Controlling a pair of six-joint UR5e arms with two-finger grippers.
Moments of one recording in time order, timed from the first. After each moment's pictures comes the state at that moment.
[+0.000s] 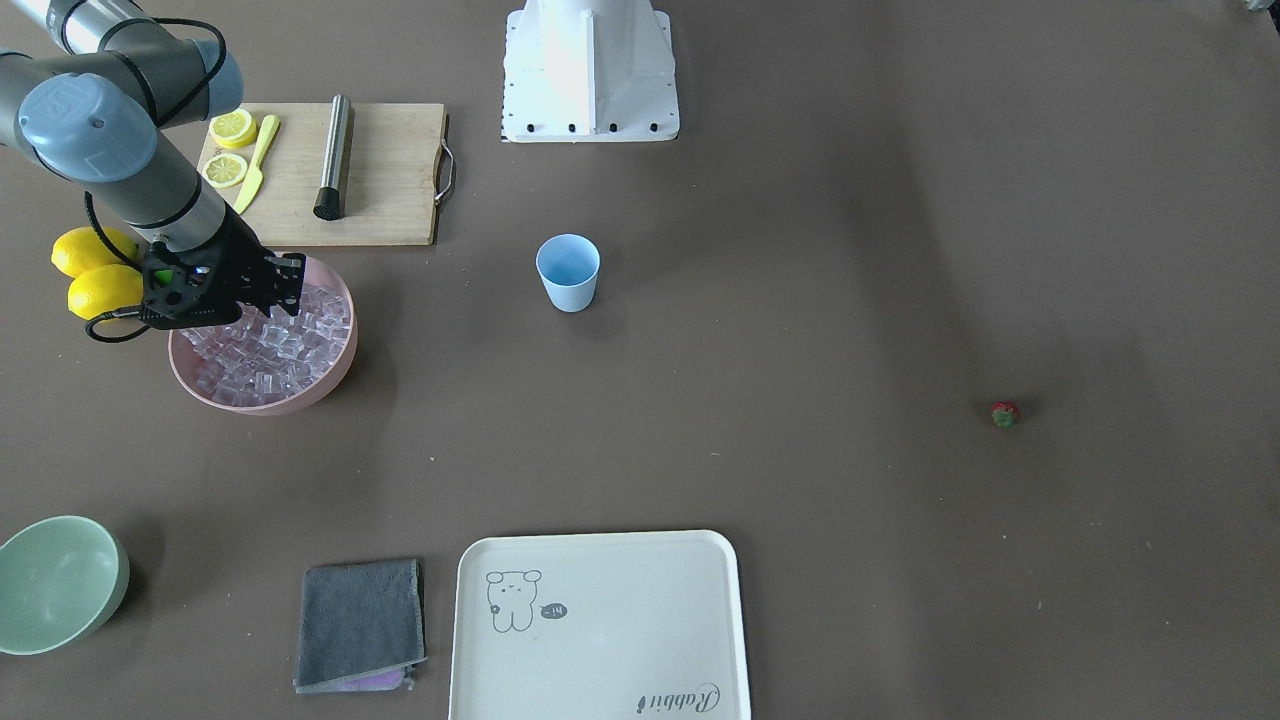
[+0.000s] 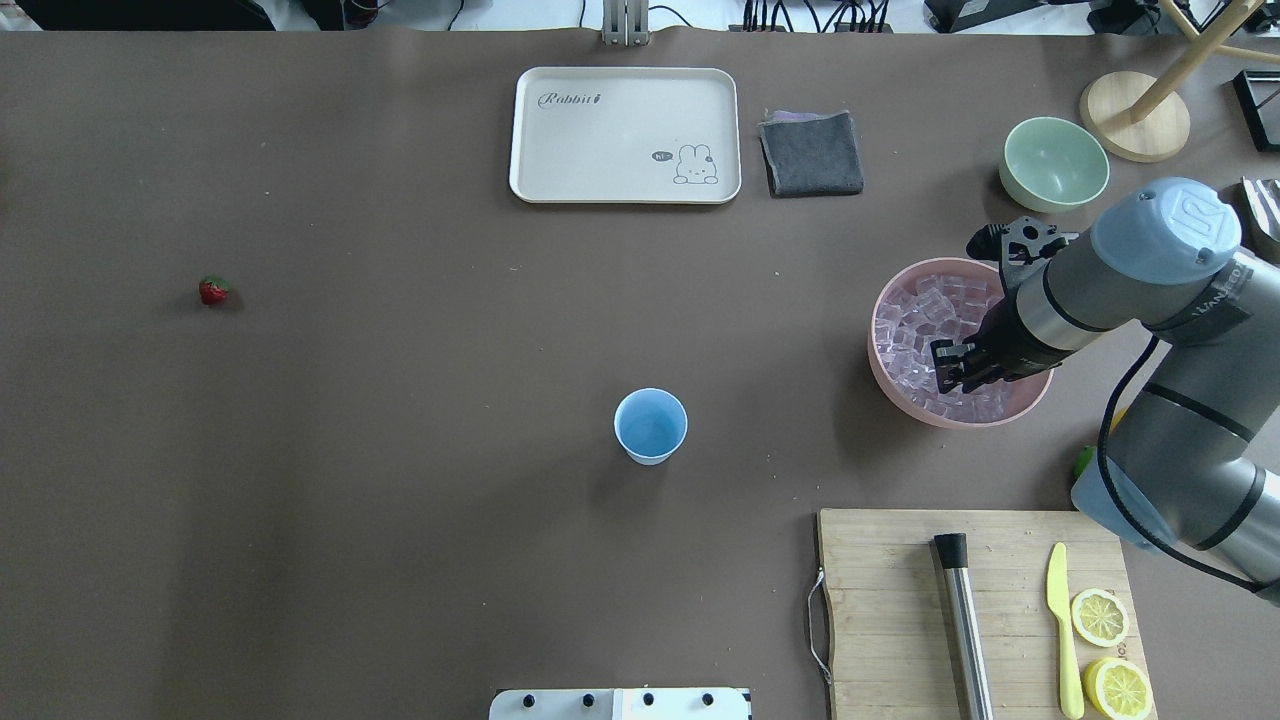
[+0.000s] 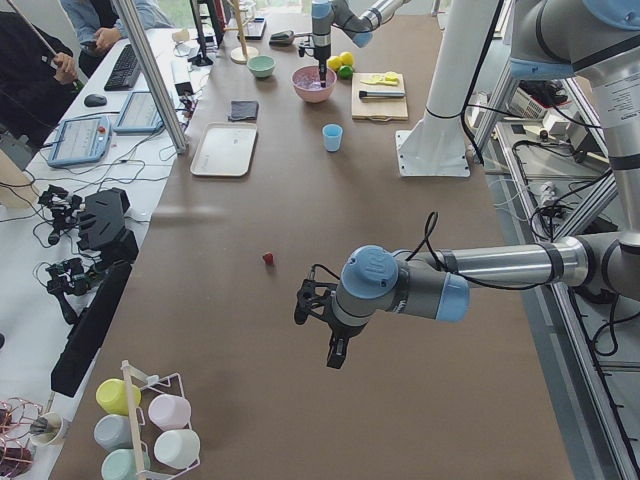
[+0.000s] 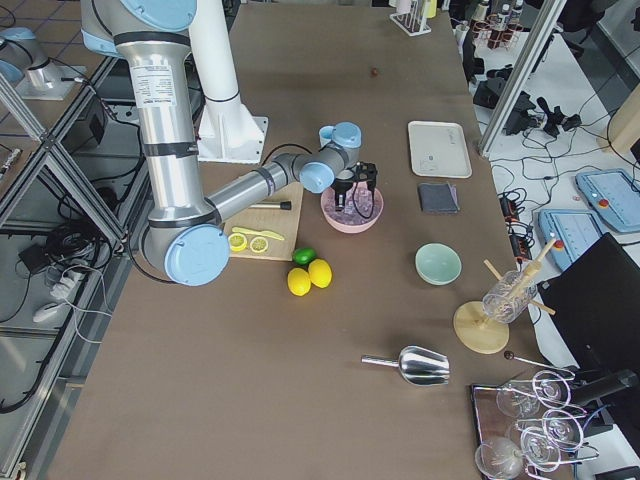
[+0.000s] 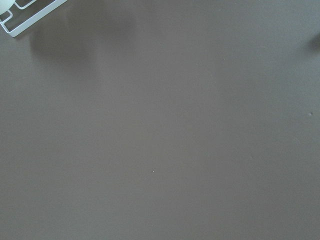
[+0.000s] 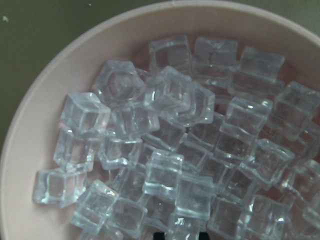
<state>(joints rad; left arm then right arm) -1.64 -1.18 -1.87 -1.83 -2.38 0.09 0.77 -1.43 1.85 -1.32 2.13 0.97</state>
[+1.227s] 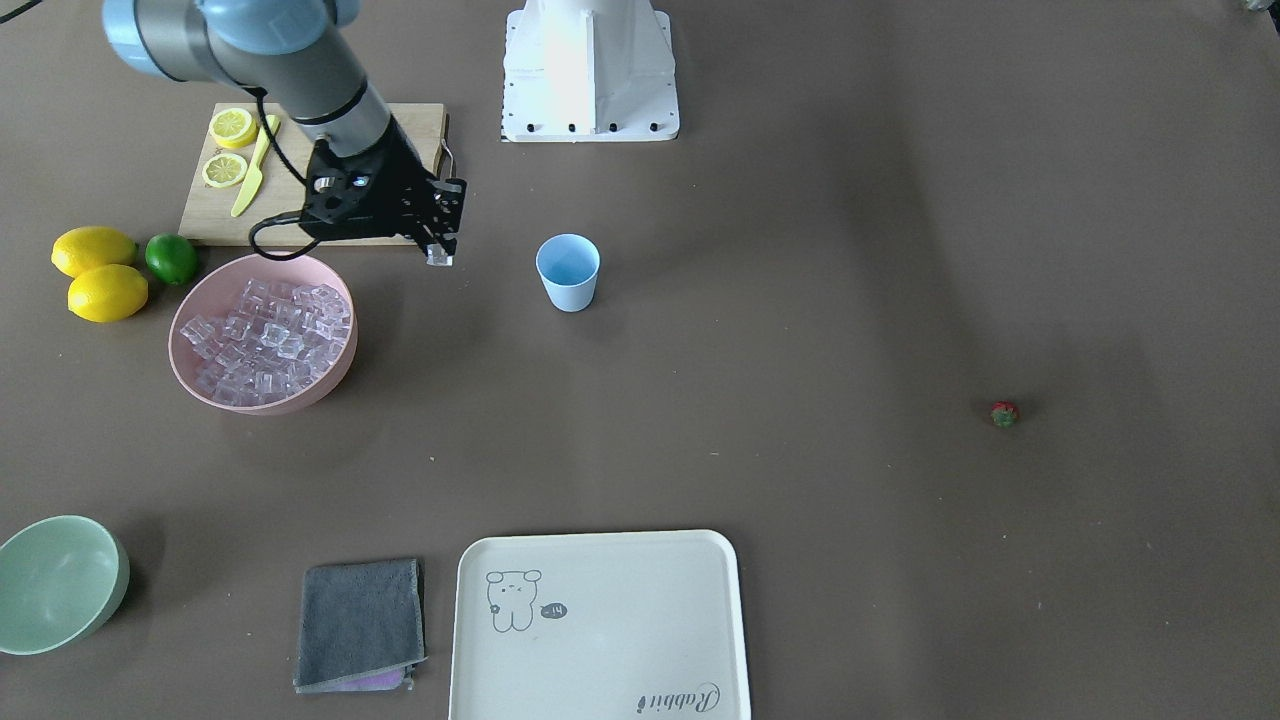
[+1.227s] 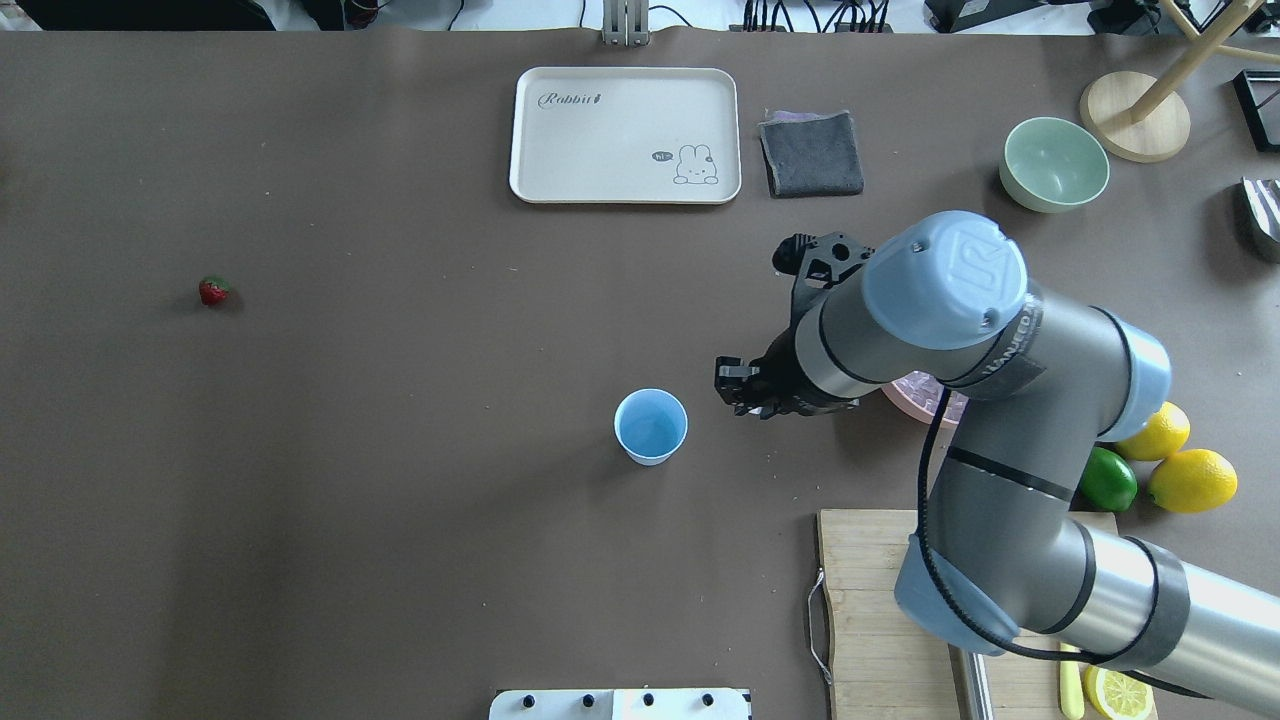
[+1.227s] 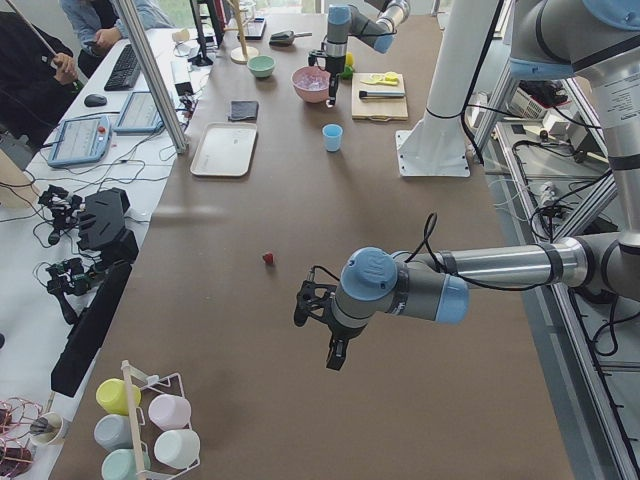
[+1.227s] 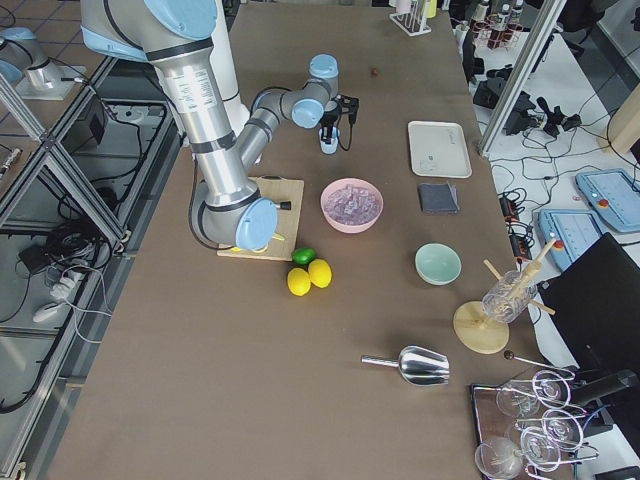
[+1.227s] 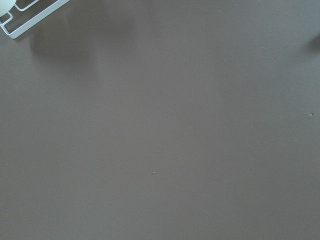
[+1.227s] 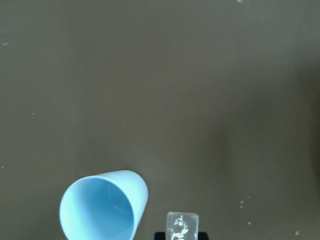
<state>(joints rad) -1.64 -1.19 -1.86 -1.84 -2.38 0.09 0.51 -1.07 1.94 -1.52 1.93 1.38</state>
